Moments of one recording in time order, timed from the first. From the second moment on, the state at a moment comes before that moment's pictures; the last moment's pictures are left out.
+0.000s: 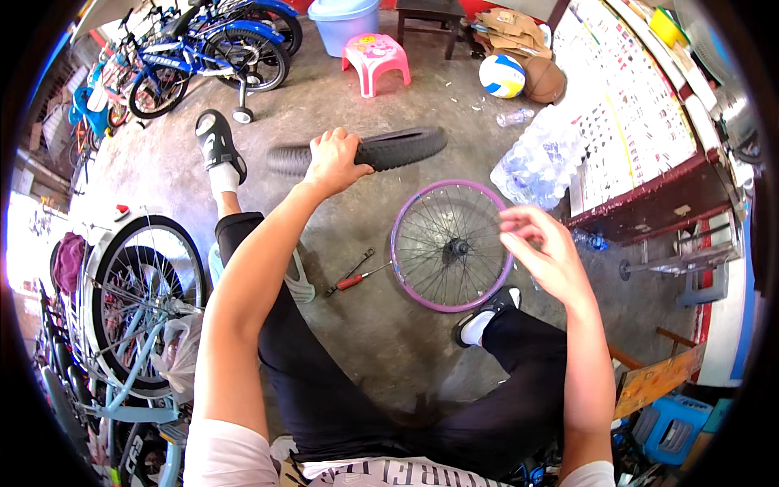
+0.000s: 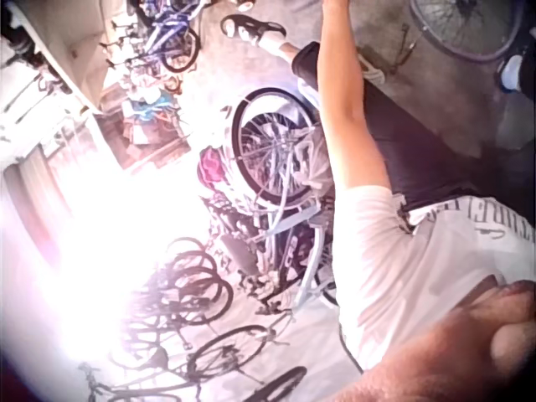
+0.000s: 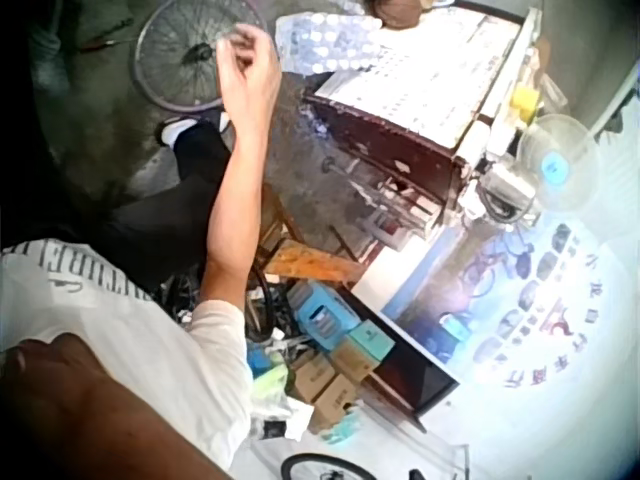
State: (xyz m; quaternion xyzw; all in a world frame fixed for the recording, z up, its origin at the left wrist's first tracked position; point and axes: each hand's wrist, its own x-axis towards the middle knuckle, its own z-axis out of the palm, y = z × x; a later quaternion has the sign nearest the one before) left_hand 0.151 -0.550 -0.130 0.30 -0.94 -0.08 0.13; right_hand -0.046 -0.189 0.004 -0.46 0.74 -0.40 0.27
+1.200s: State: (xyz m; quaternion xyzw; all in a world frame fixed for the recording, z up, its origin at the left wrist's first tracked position) left_hand 0.261 -0.459 -0.282 0.45 -0.65 -0.52 0.33; right_hand 0.037 -0.343 -0.114 -0.48 0.81 -0.32 0.09
